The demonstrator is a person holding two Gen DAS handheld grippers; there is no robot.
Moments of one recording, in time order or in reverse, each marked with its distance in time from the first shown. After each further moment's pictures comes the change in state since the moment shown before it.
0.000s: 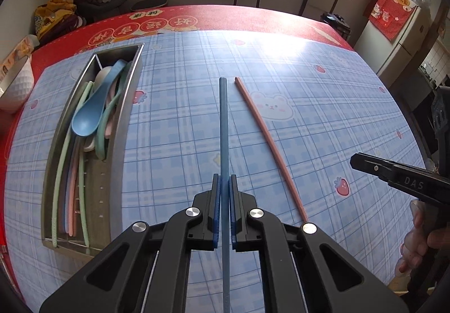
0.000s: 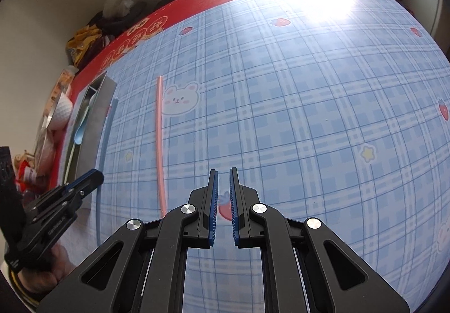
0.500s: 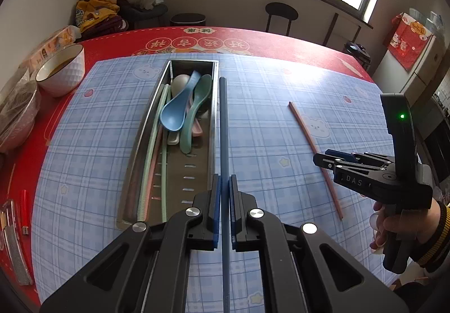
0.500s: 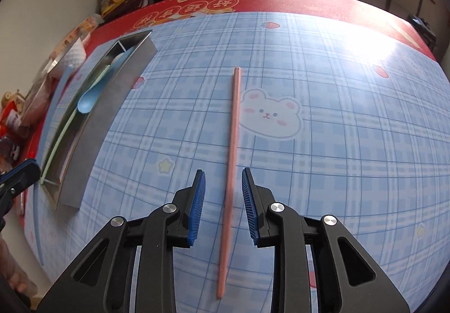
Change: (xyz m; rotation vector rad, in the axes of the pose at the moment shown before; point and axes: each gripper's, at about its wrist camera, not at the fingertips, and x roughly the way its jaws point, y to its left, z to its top) left arm -0.060 0.075 -0.023 -0.120 -0.091 0.079; right arm 0.061 0.089 0.016 -0.268 0.020 -0.062
